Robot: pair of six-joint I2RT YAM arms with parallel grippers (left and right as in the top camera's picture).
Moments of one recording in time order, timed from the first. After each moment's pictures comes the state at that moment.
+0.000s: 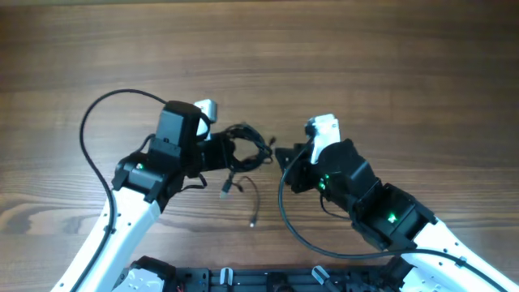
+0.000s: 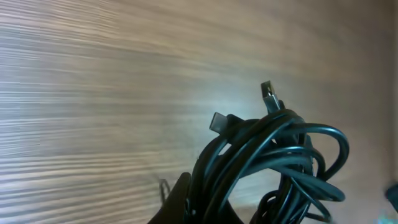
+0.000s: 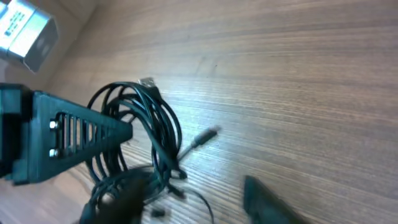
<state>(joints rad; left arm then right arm) -0.36 1.16 0.90 -0.67 0.27 -0.56 0.78 1.00 0.77 -0.35 0.06 0.60</state>
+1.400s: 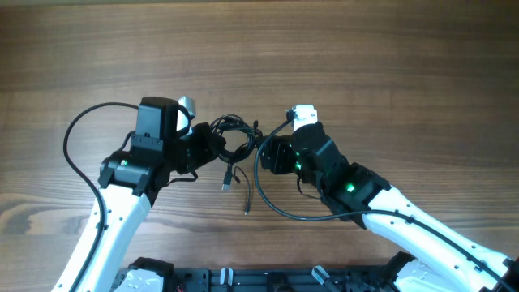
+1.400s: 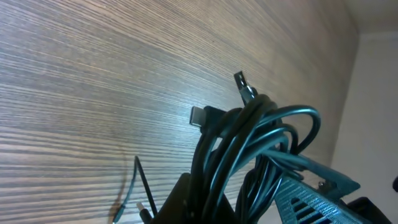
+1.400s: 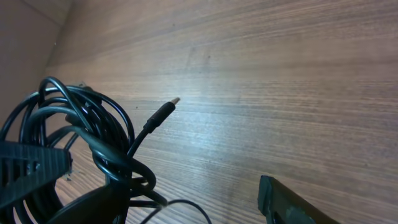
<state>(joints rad) -0.23 1.16 0.89 -0.67 0.43 -0.73 0.76 1.28 0.77 -0.12 0.03 0.70</state>
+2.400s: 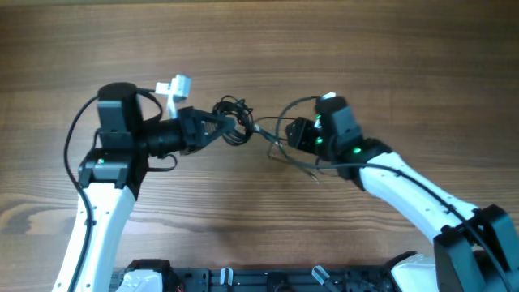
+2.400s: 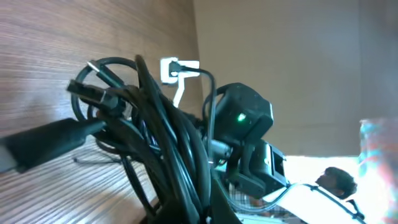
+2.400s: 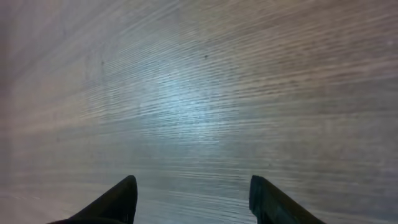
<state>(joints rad) -0.02 1.17 0.88 -0.37 1.13 -0.73 0.44 1.51 0.78 -0.15 -0.17 0.73</state>
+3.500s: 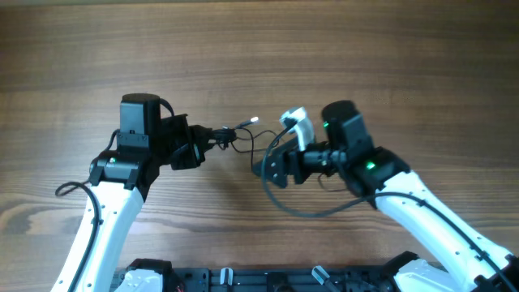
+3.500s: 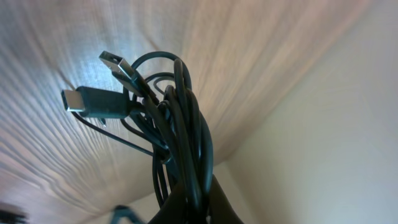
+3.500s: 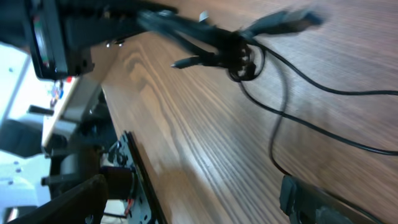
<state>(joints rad) -0.12 1.18 0.88 -0.61 0.45 -1.94 0.54 1.31 0.79 -0.22 -0.75 0.31</state>
